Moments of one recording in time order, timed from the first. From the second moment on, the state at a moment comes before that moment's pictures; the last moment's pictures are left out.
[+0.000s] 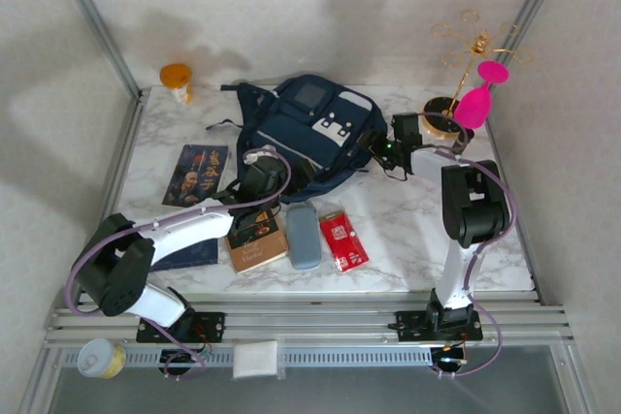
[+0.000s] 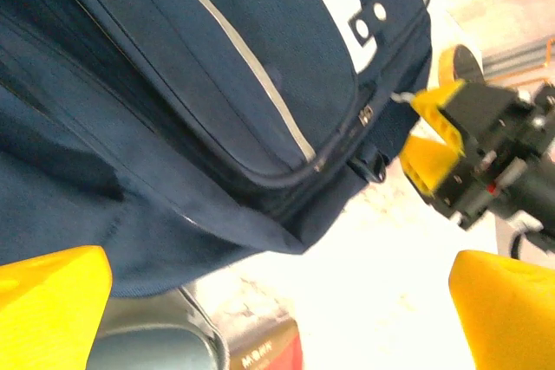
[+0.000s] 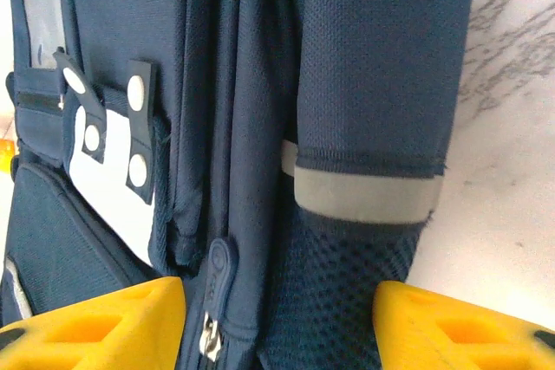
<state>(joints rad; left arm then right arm) -0.68 1.48 0.83 0.08 -0.14 -1.05 0.21 1.94 1.19 -0.02 -0.34 0.80</state>
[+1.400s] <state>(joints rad) -0.57 1.82 1.09 0.07 -0.15 -0.89 0.29 1.72 0.99 0.11 -0.34 1.03</state>
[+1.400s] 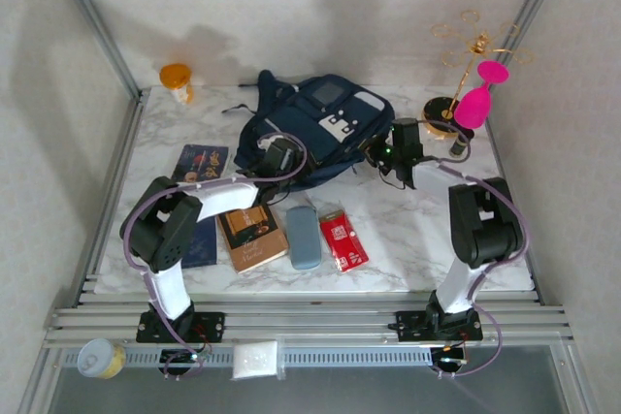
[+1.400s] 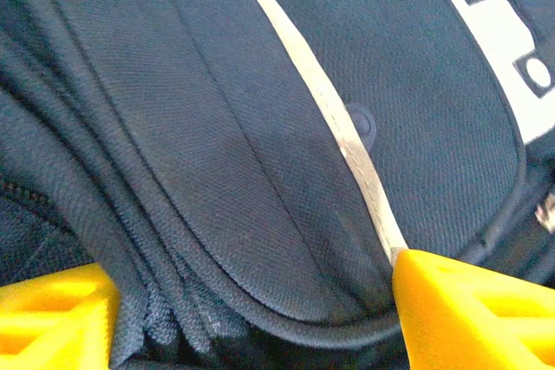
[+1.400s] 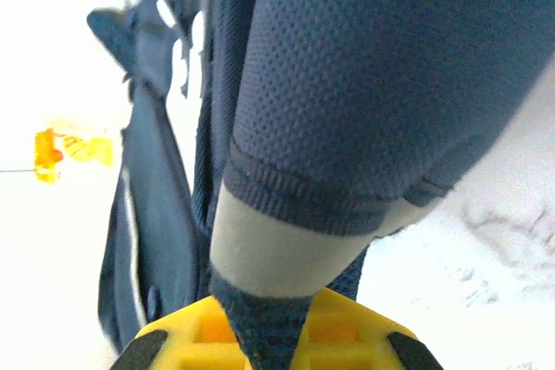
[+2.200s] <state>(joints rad) -0.82 1.35 0.91 -0.11 -0.17 -0.70 0.50 1.51 0.87 0.13 -0.12 1.49</state>
